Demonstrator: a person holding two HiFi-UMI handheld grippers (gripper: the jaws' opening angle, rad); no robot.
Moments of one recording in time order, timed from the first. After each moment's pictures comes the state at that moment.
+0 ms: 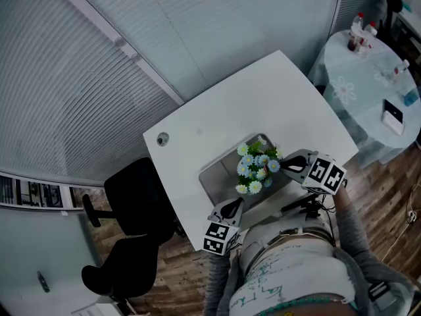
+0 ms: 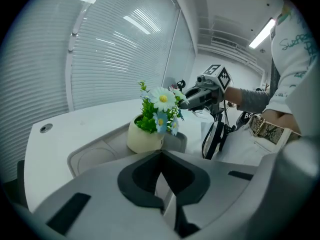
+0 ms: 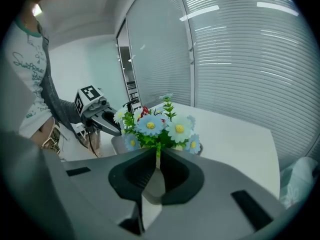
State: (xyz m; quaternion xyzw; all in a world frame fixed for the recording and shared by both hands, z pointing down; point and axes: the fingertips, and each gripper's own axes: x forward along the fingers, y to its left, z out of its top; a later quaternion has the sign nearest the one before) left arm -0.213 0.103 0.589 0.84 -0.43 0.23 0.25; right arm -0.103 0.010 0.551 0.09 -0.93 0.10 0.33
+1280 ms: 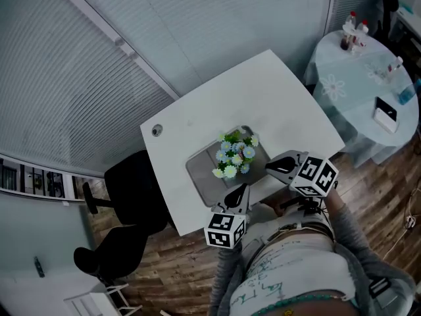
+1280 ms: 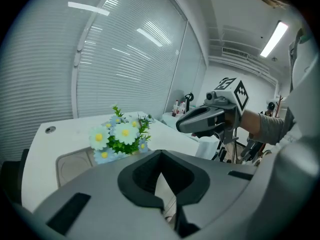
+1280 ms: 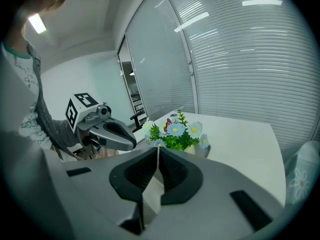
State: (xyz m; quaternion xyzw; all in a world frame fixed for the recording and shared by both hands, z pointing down) left arm -0.122 0.103 0.523 0.81 -0.50 0.16 0.25; right arm -0.068 0.058 0.511 0.08 -0.95 0.13 0.27
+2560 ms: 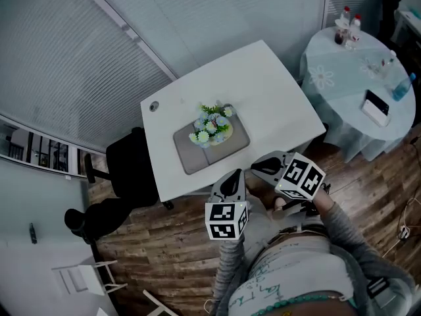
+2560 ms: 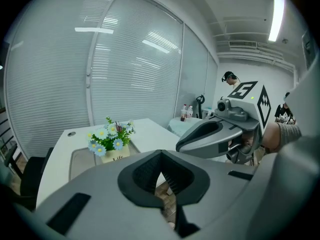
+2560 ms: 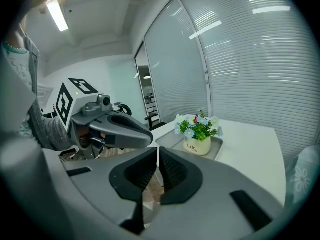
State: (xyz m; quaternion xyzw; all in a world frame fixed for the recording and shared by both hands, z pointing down) left arm -0.024 0.170 0.478 0.75 -0.61 0.16 0.21; right arm 0.004 0.163 0.489 0.03 -0.97 0.09 0.24
